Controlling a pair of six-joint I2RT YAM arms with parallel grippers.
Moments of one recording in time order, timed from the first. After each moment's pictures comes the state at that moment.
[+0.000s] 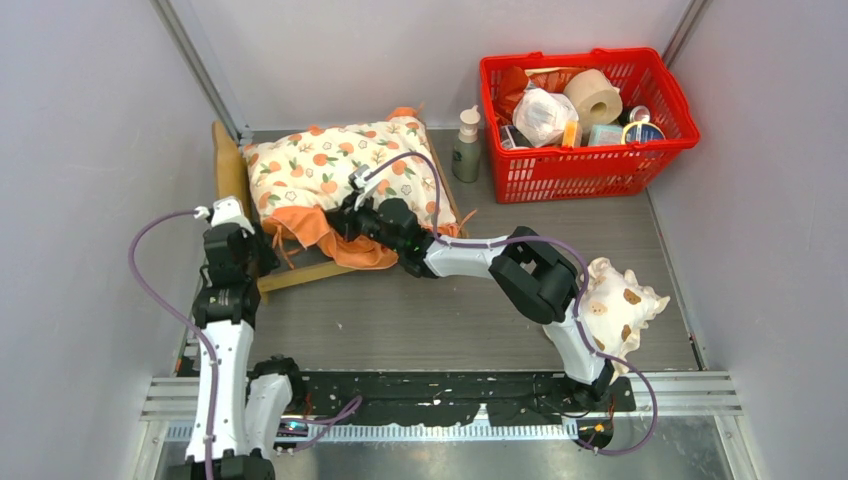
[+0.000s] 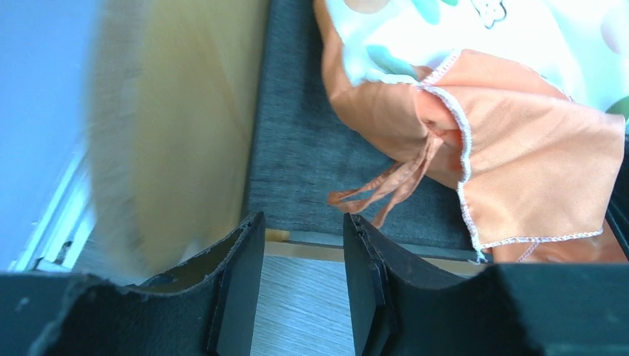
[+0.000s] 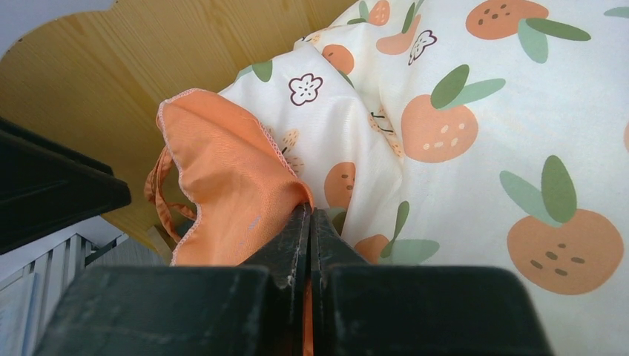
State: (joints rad) left arm 0.16 0.71 0.73 -0.55 -0.14 -0.20; right arm 0.95 2.15 1.45 0.76 -0.07 0.32
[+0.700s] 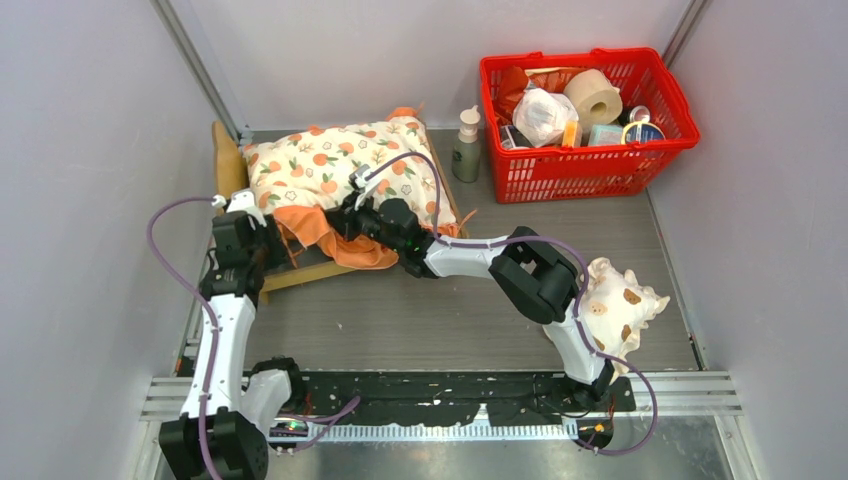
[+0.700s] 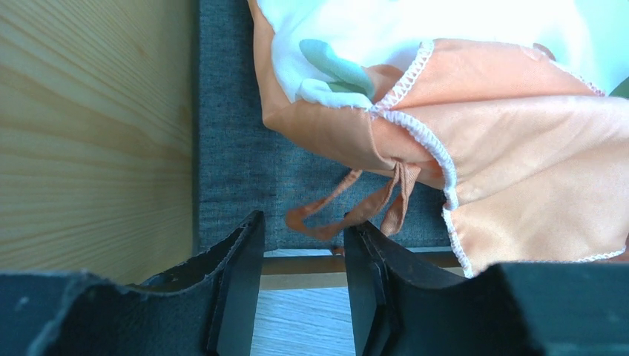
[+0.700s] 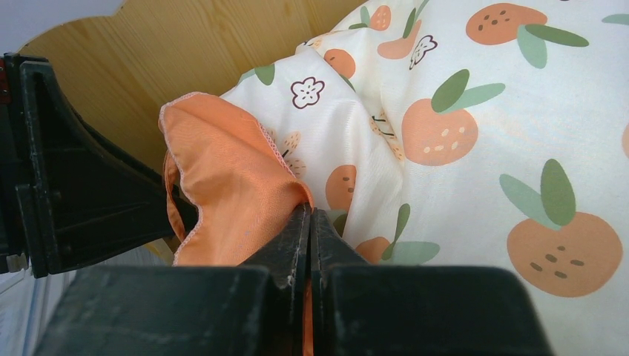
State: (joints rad) left arm 0.16 0.91 0.73 -0.47 0.01 -0.15; right arm 0.95 2.15 1.44 0.78 -0.07 0.32
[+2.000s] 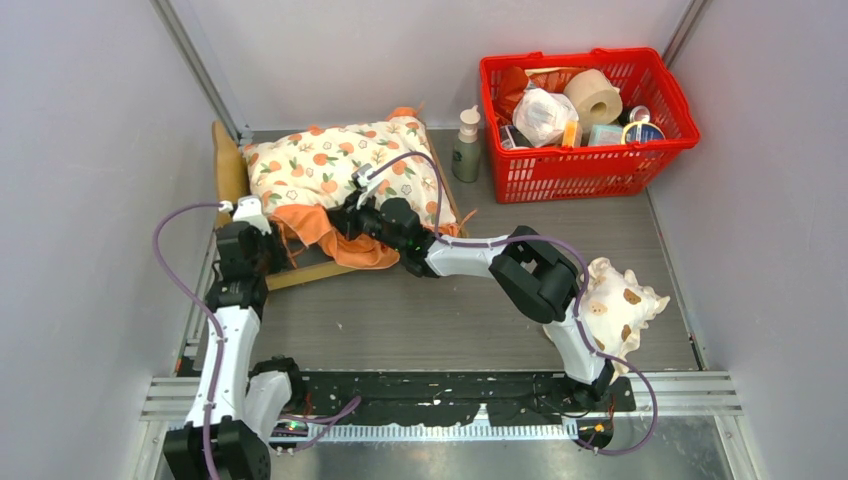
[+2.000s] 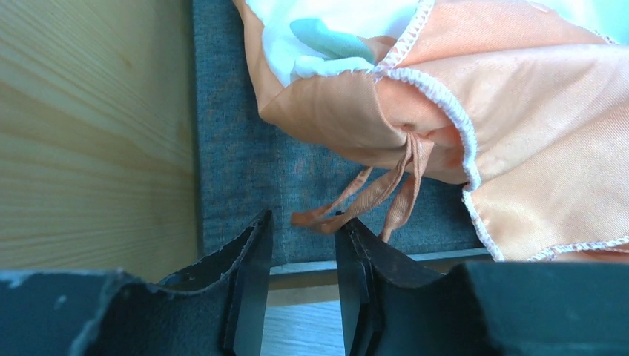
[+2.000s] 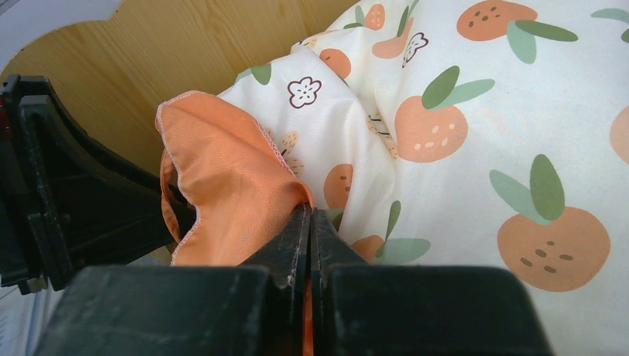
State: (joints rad) left arm 0.16 0.84 0.64 -0.36 0.02 -0.07; right arm 0.95 2.15 1.44 0.79 -0.07 0.33
